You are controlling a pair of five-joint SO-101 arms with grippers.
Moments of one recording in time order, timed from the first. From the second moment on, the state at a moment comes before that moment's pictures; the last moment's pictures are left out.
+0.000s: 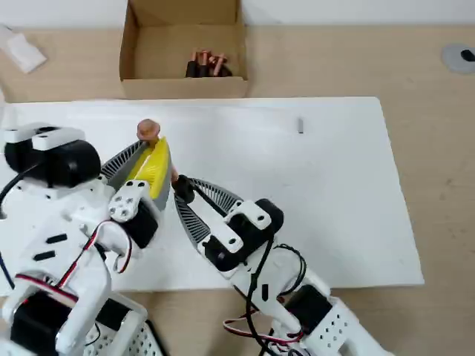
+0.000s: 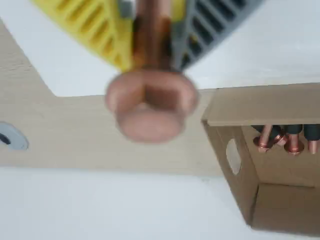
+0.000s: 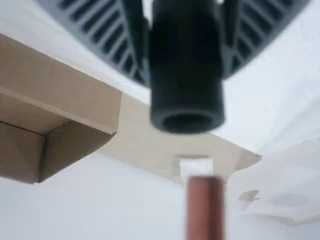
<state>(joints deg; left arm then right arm) 20.2 -80.5 41.1 53.4 7.8 -49.6 -103.4 96.8 13.1 -7.3</state>
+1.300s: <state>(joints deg) 23.4 -80.5 45.5 54.2 5.0 -49.8 -103.4 96.8 13.1 -7.3</state>
